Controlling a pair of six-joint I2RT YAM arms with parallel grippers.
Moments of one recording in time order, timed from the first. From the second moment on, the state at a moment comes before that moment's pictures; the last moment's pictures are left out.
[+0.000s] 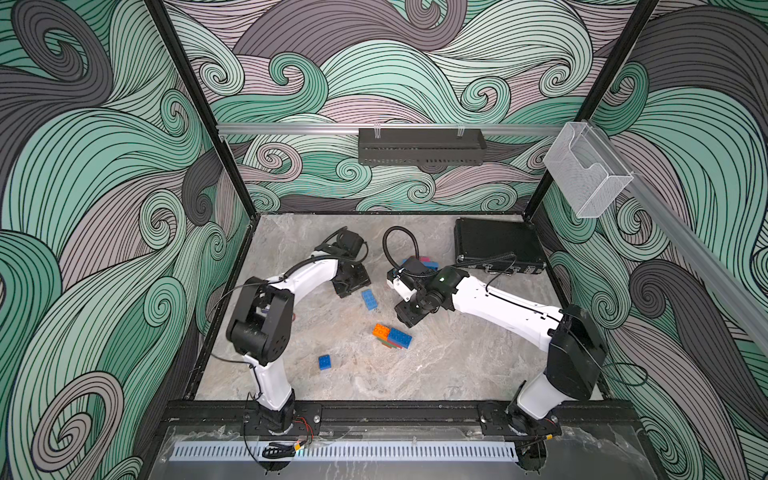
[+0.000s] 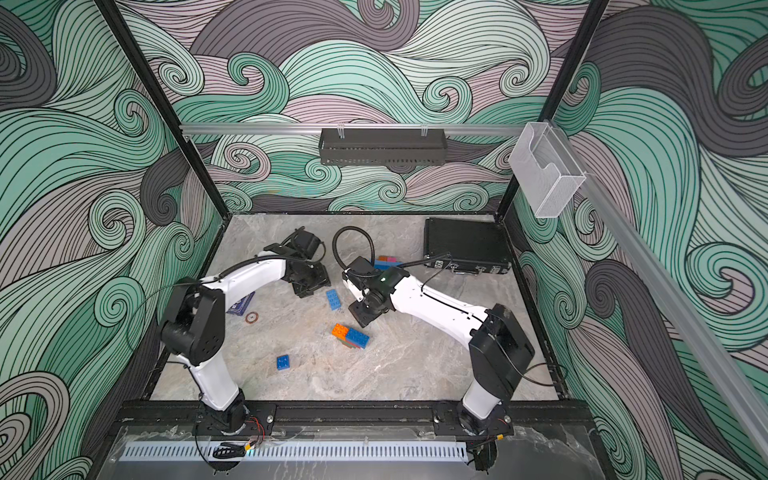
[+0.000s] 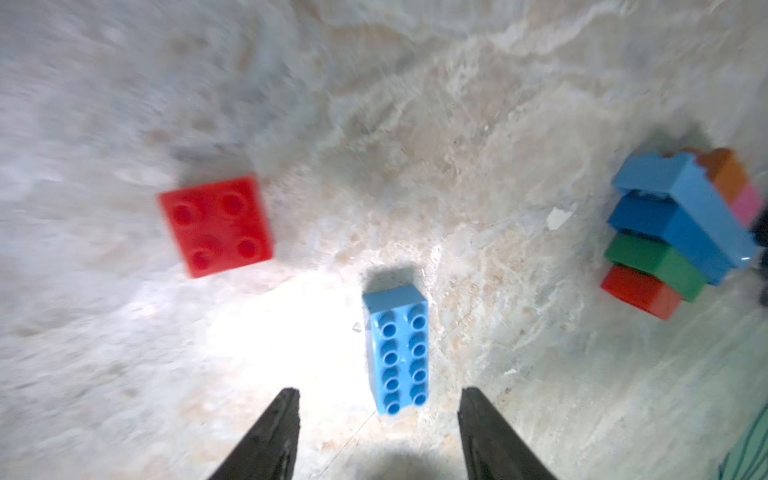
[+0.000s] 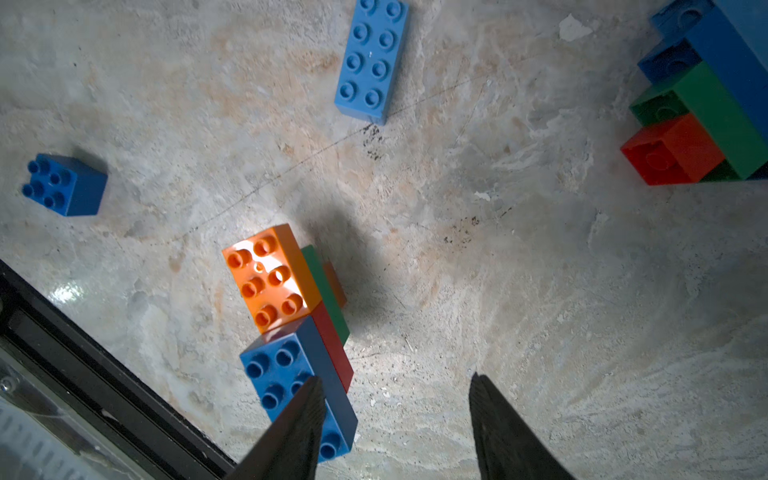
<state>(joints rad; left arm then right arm) -0.37 1.72 1.25 -0.74 0.12 -0.81 0.85 1.67 1.32 -0.86 -0.02 0.13</state>
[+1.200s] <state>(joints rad) -0.19 1.33 0.74 -0.62 0.35 -0.73 0.89 2.23 1.80 -0.79 0.04 0.27</state>
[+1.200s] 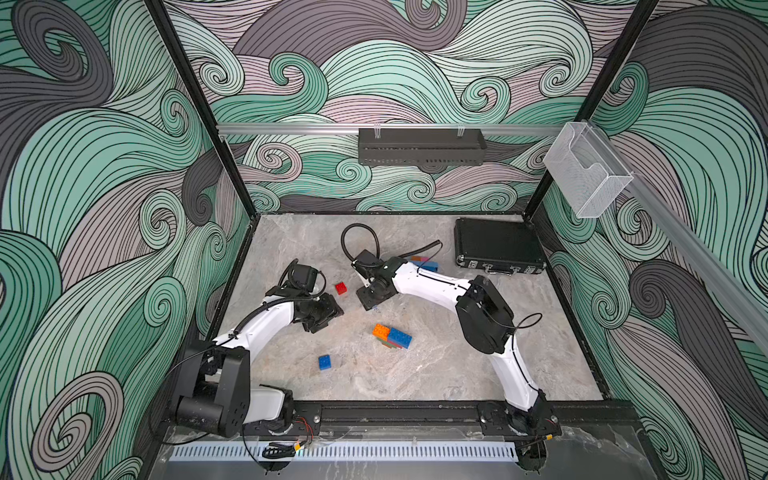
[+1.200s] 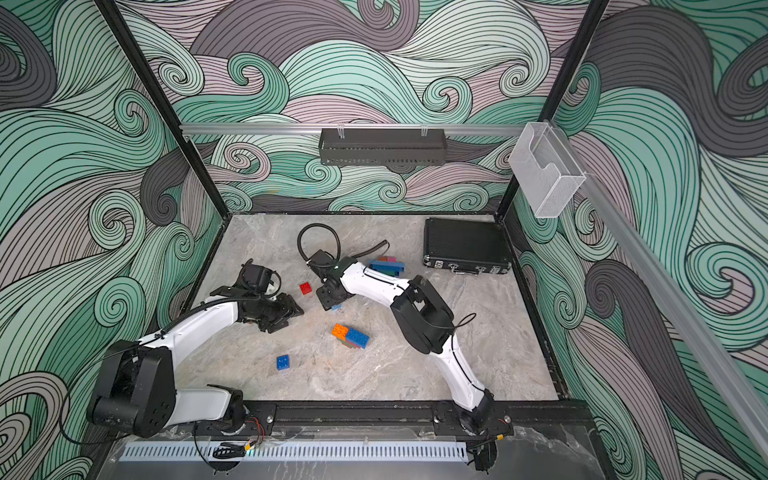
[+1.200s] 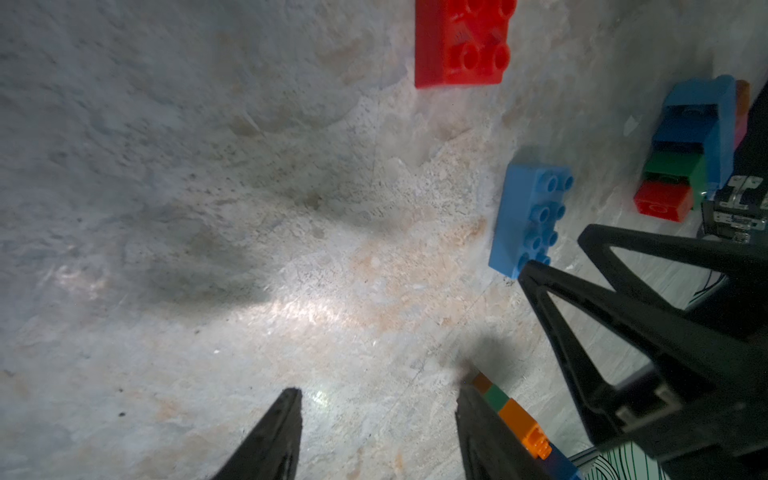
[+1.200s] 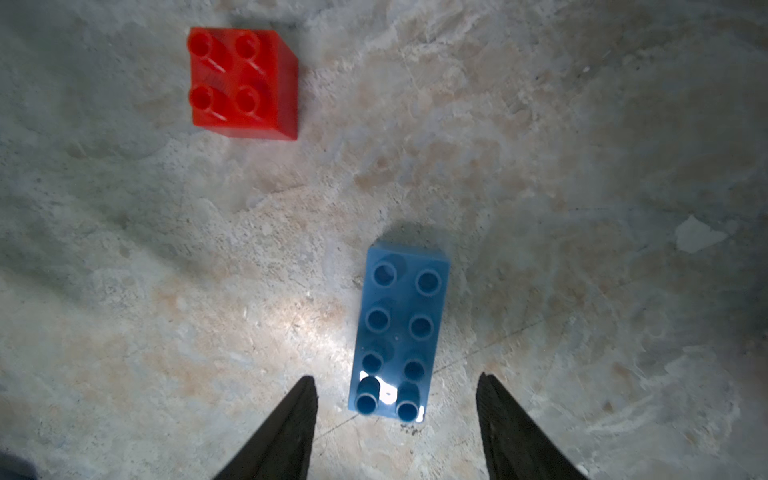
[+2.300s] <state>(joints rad) -0.16 1.33 0.70 -0.58 0.37 -0.72 0.91 2.32 1.89 -0.87 0.07 0.24</state>
